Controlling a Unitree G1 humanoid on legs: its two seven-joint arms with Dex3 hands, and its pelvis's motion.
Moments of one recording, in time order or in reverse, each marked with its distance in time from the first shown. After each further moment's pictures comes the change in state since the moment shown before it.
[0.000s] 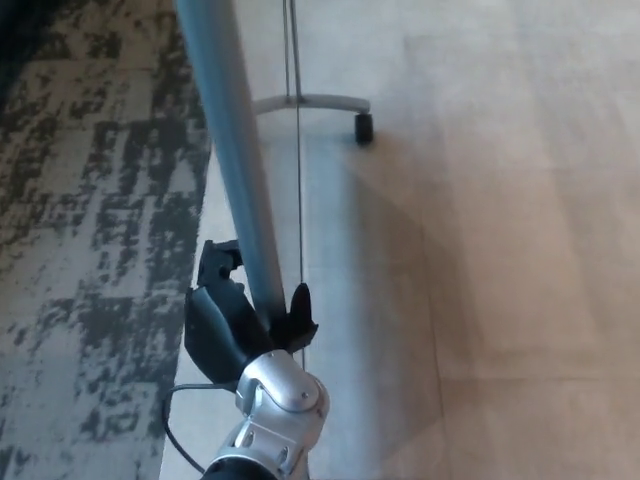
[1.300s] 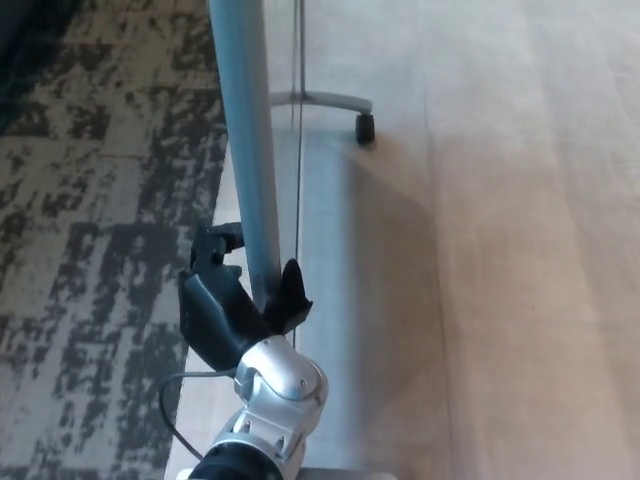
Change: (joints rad) left_arm -0.050 0.014 -0.010 0.042 -0.034 -0.092 0.048; right_arm -0.003 -0.004 0.017 0.029 -0.002 -0.033 -0.003
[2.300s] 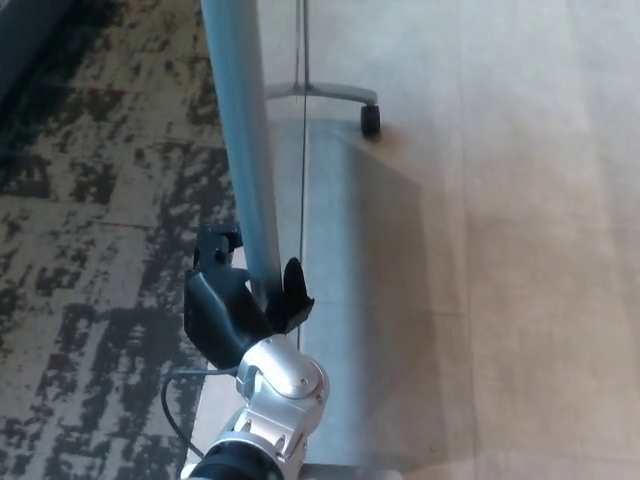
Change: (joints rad) left_arm -0.004 0.002 -0.021 0.004 -0.023 0.010 -0.021; right_arm -0.021 -0.002 0.019 0.022 0.000 -0.003 -0.008
